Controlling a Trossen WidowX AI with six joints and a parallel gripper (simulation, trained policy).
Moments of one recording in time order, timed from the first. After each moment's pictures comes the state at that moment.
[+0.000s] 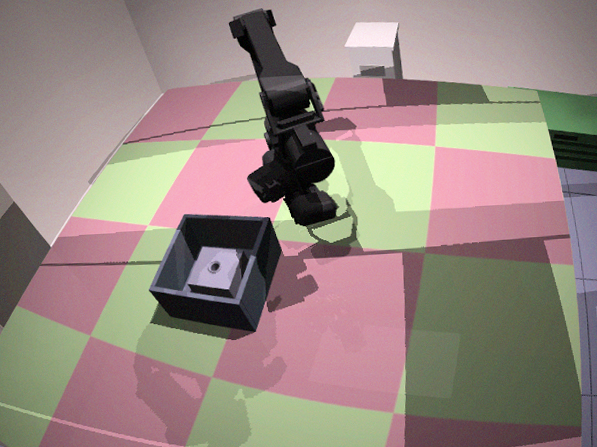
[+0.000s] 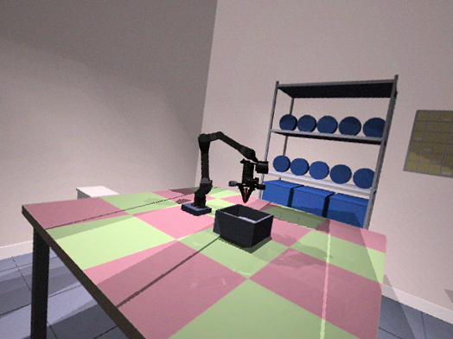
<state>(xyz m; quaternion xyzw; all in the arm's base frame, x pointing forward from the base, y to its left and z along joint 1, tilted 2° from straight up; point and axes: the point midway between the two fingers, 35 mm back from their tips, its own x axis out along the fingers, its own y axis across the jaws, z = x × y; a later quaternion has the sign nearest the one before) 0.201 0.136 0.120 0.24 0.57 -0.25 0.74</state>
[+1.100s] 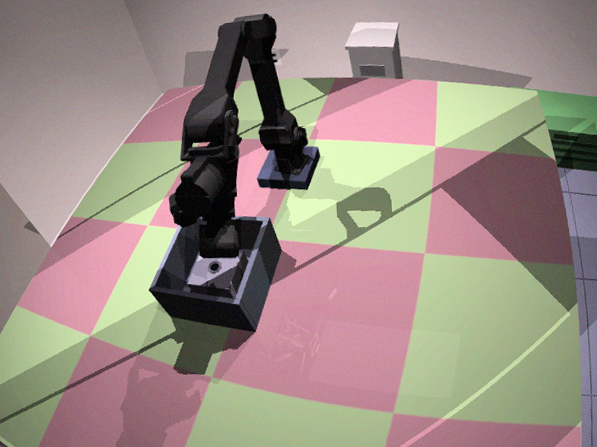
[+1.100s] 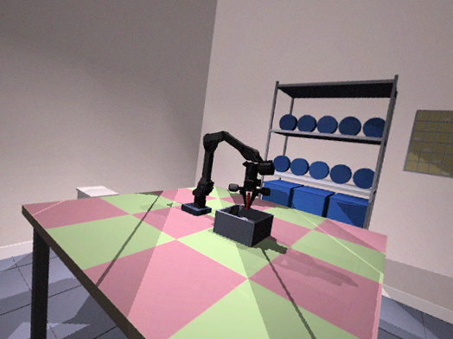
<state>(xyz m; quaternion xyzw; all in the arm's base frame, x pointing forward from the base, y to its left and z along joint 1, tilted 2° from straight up) 0.308 0.031 0.131 0.29 0.48 -0.34 0.75</state>
